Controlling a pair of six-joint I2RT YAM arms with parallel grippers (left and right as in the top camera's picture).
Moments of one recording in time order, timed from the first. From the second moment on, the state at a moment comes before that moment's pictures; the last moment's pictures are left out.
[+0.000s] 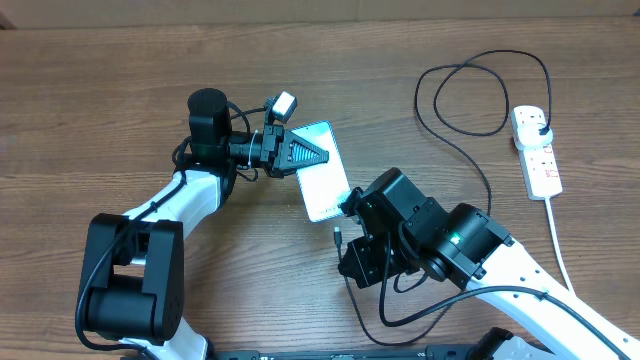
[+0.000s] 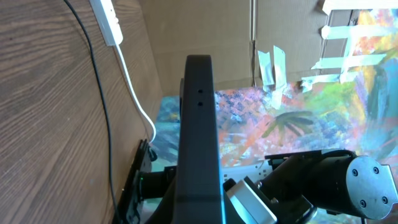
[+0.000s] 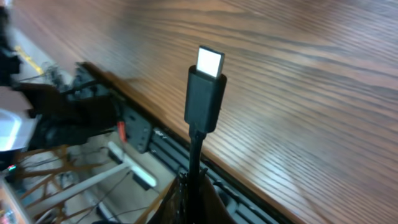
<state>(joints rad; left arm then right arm) -0.15 1.79 0.92 0.58 1.55 -1.14 0.77 1.25 1.09 -1.02 -0.46 0.46</state>
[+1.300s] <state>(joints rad) -0.18 1.79 0.92 0.57 1.55 -1.10 0.77 1.25 1.09 -1.05 -0.33 0.28</state>
